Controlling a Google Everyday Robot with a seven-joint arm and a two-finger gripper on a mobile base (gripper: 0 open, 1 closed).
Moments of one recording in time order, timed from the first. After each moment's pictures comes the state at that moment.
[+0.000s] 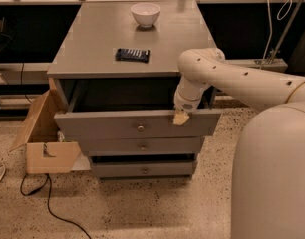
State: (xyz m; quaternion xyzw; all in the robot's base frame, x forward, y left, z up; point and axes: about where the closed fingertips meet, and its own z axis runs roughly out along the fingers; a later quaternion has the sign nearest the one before) arm 0.662 -0.097 0.639 -0.67 0.73 0.03 0.10
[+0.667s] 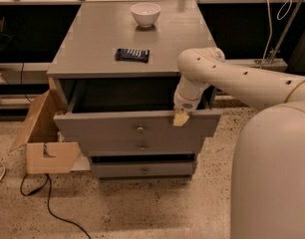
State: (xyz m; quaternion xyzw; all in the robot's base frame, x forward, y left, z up) arm 0.662 -0.098 0.641 -0.67 0.73 0.03 0.10
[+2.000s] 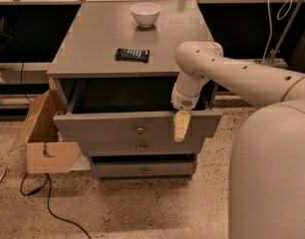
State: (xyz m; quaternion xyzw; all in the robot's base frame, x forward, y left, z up) arm 0.639 -0.087 0.656 -0.70 0.71 0.08 0.06
